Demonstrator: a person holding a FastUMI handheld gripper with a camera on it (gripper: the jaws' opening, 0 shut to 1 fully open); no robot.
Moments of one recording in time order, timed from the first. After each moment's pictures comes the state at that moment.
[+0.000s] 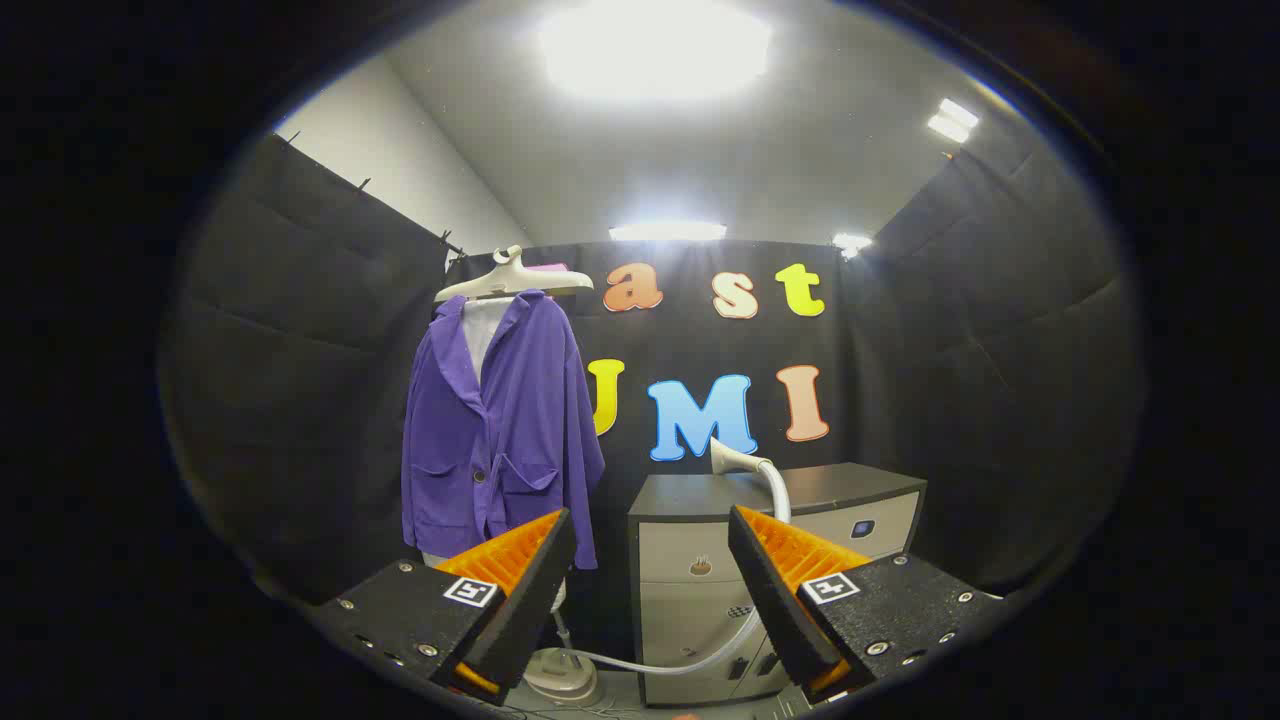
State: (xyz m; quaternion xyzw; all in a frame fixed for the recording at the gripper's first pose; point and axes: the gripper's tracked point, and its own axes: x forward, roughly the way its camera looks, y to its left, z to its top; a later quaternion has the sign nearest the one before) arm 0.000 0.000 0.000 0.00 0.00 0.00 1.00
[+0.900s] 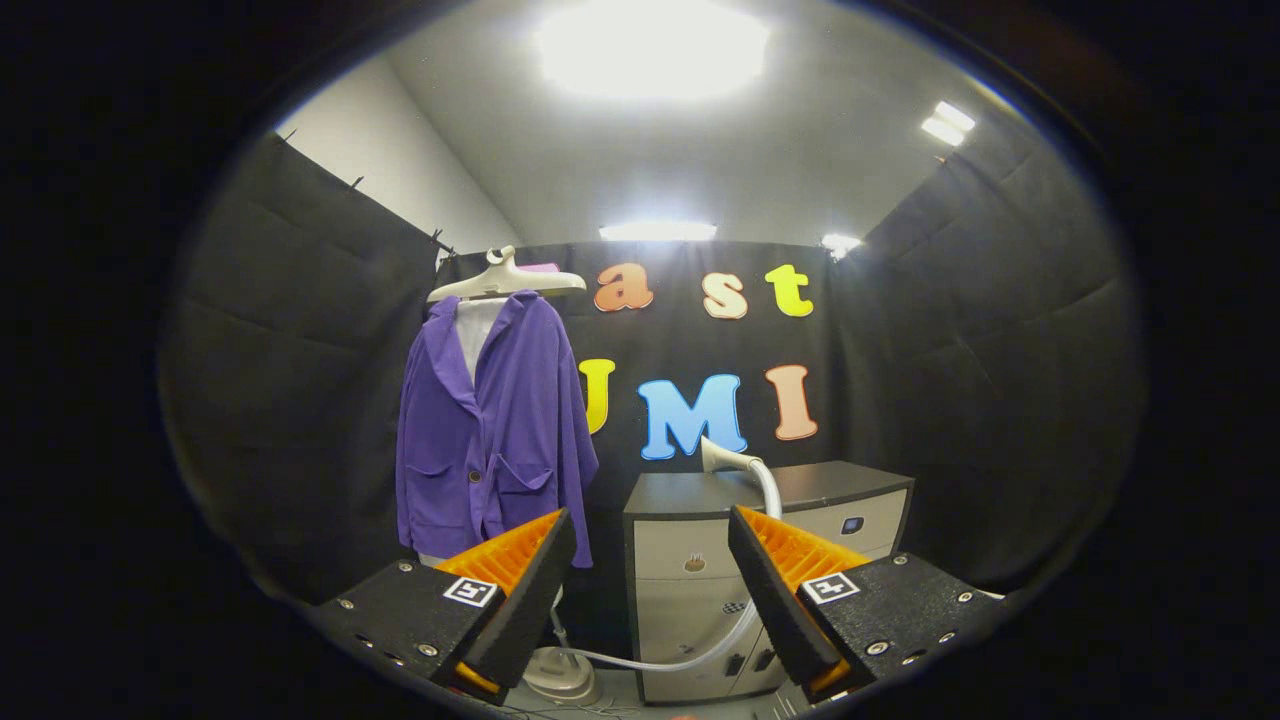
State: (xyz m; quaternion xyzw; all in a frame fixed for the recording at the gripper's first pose) arm -0.007 0.003 0.009 0.00 0.00 -0.02 1.00
